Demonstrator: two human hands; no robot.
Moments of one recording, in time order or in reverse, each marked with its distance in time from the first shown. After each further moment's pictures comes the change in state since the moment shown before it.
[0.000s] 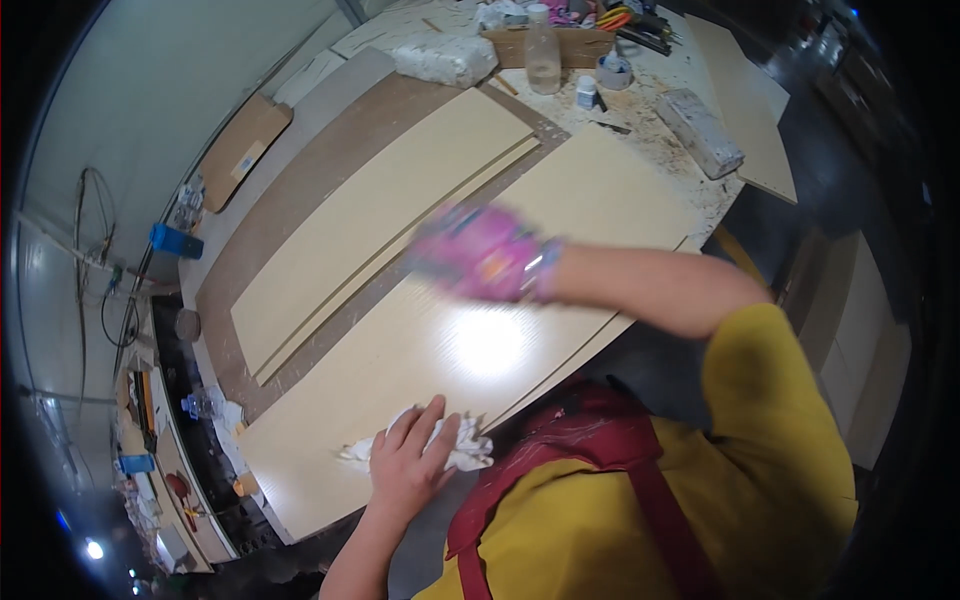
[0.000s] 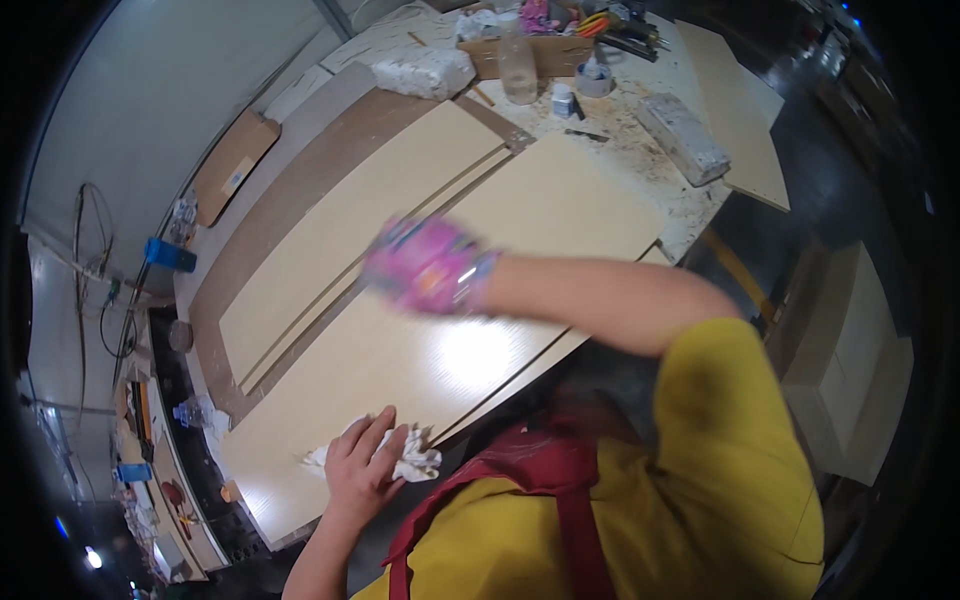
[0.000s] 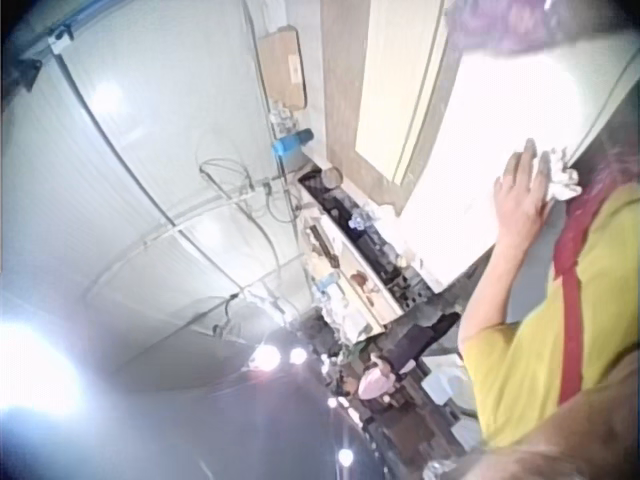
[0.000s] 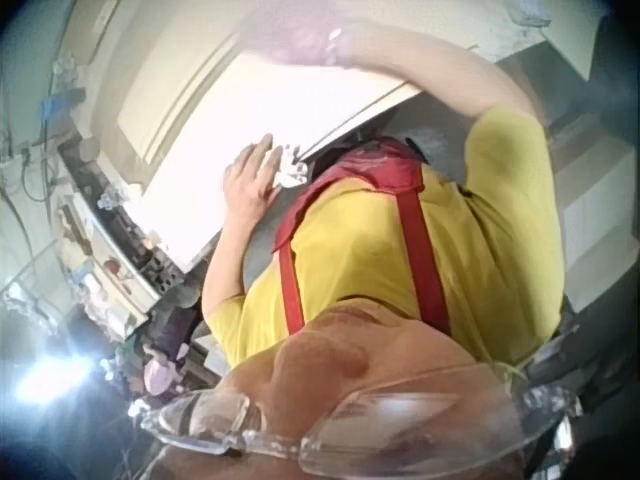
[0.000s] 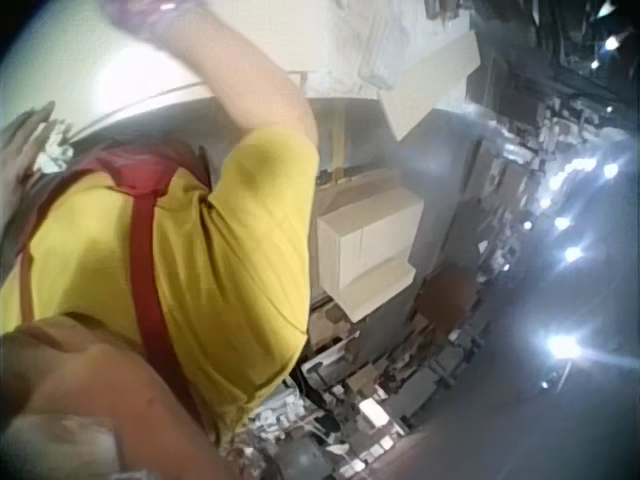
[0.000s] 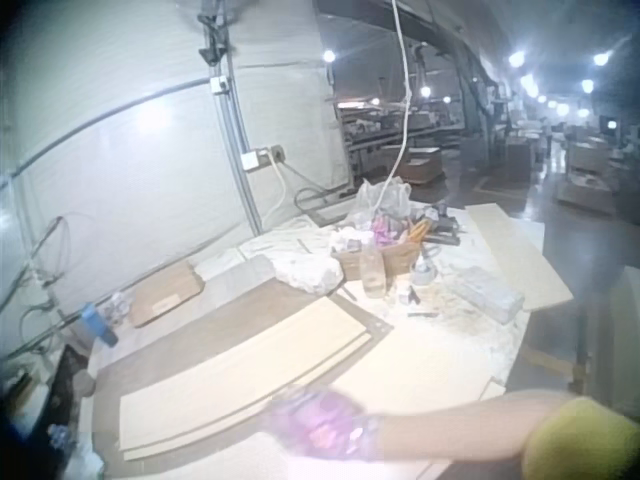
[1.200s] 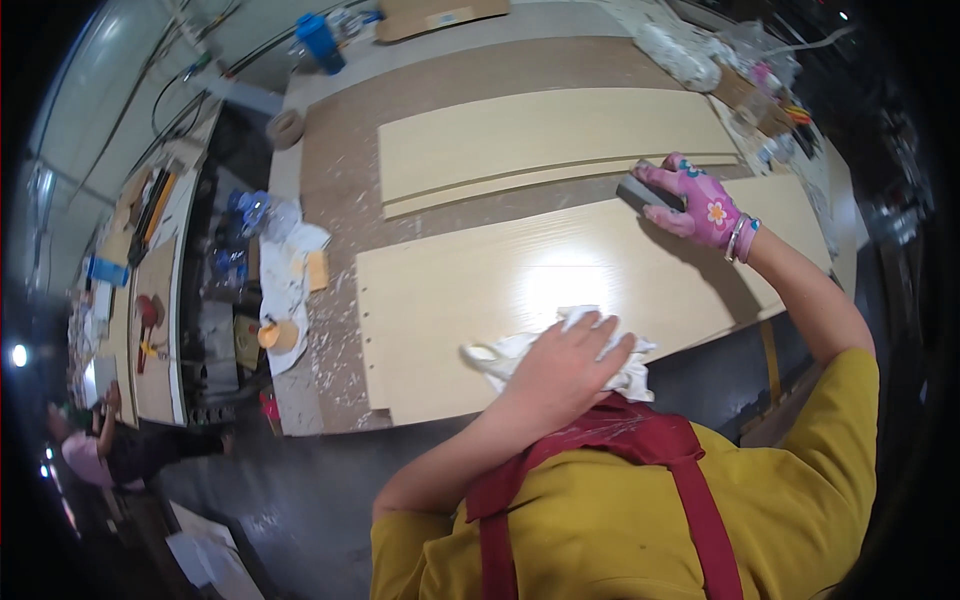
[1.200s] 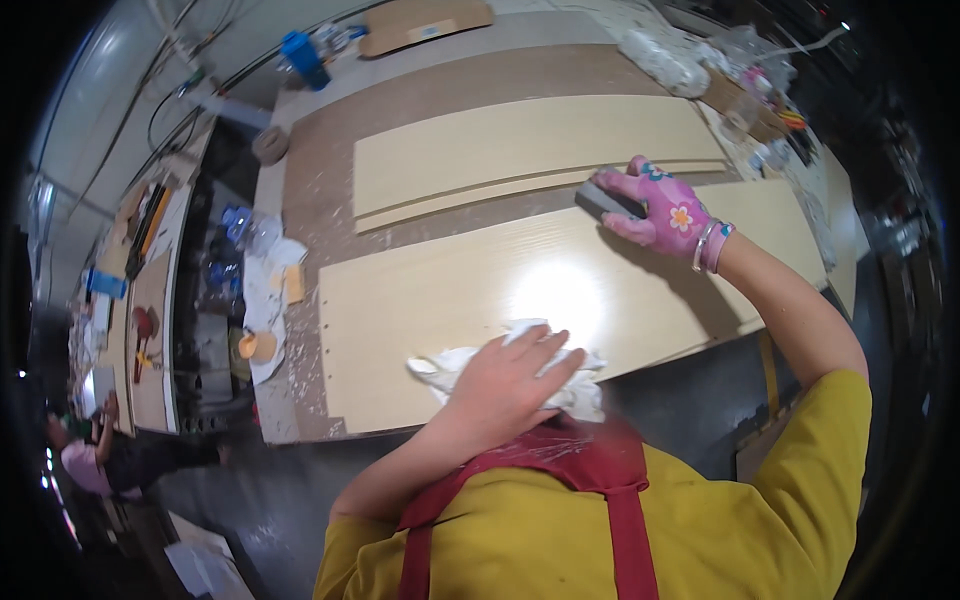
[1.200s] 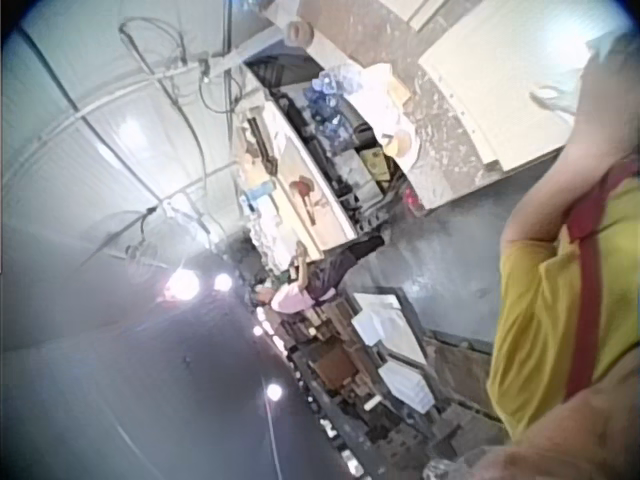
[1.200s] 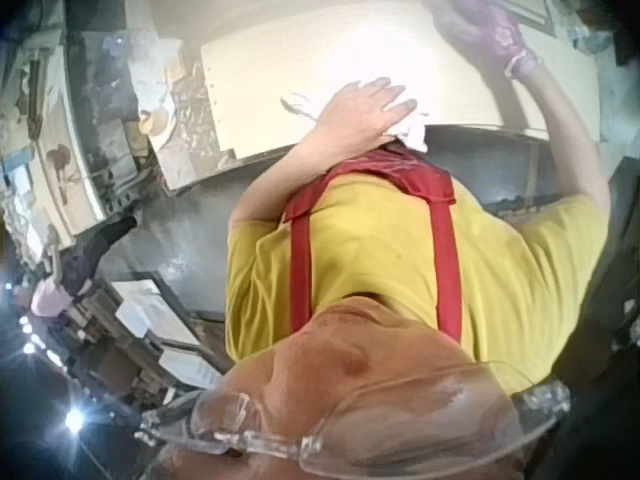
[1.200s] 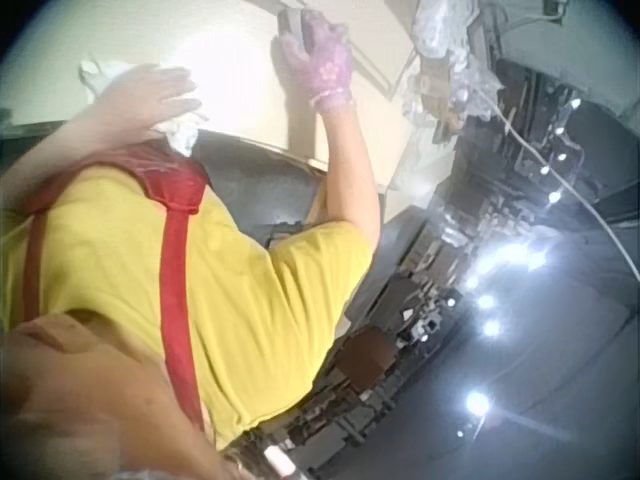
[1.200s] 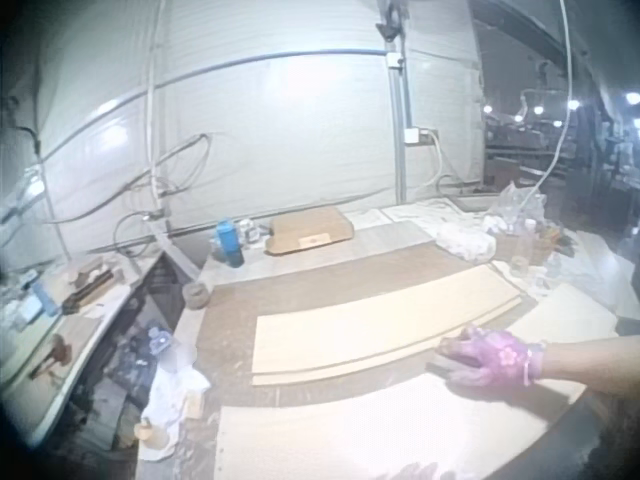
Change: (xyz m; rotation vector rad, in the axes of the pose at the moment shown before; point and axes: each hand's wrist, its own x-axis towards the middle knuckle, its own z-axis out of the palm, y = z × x) left_hand -0.133 -0.092 0.019 -0.305 0.286 0.033; right_hand 0.076 -0.143 0.056 -0.084 -0.093 0.057
